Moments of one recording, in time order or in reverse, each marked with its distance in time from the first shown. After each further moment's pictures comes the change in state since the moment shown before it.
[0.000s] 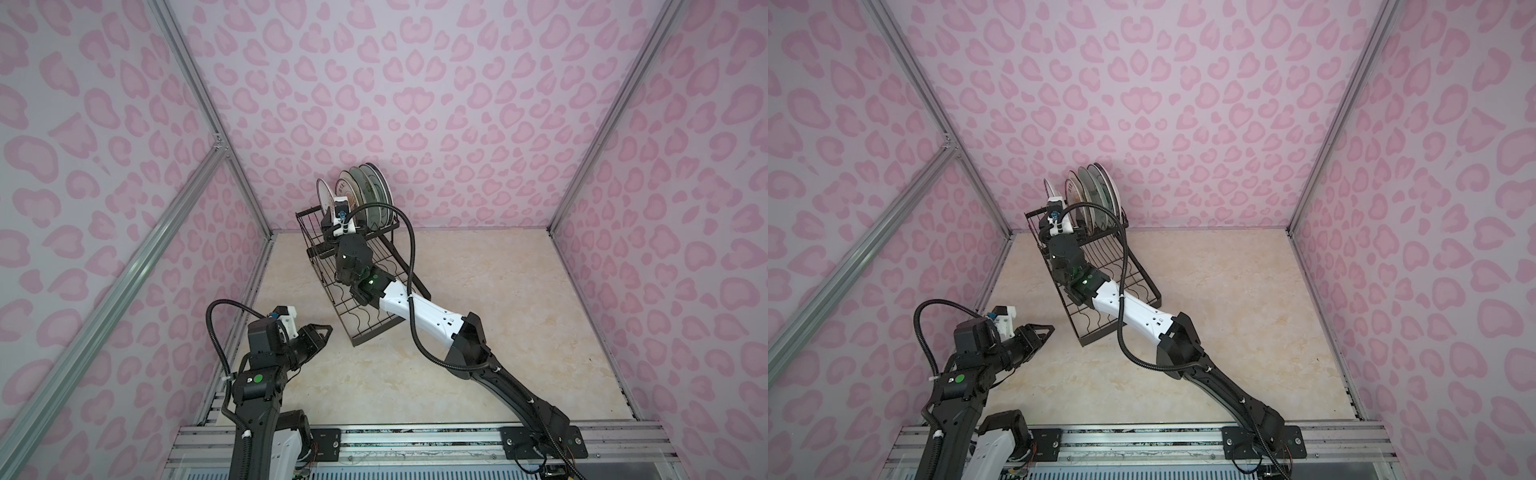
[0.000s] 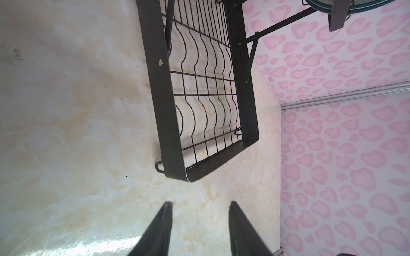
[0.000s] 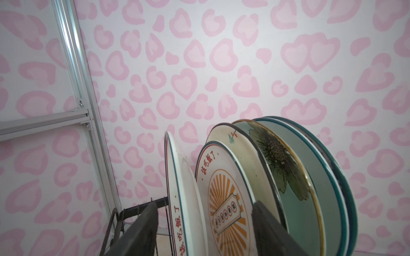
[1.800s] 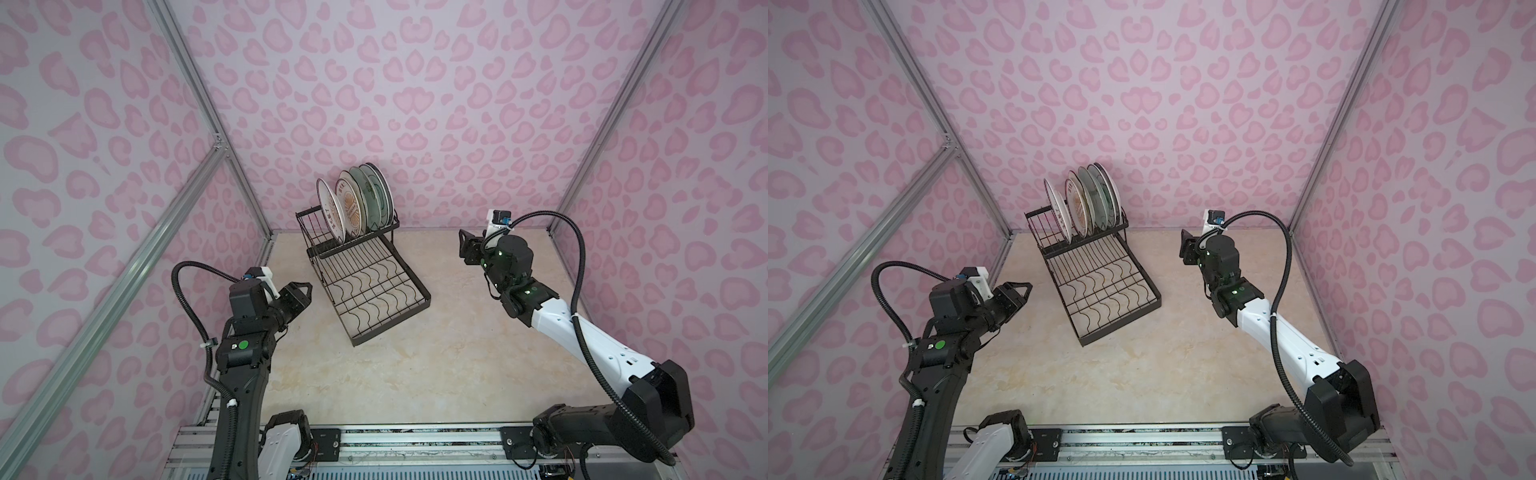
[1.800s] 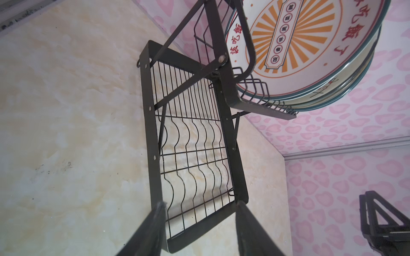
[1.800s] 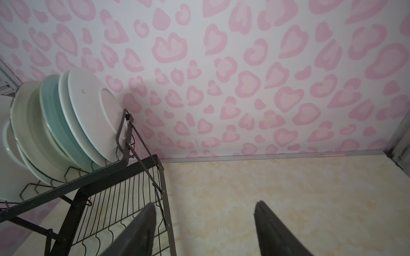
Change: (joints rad) left arm 0.001 0.225 0.360 0.056 -0.222 -0.035; right arm -0.568 -1.285 -1.659 -0.109 -0.579 0.428
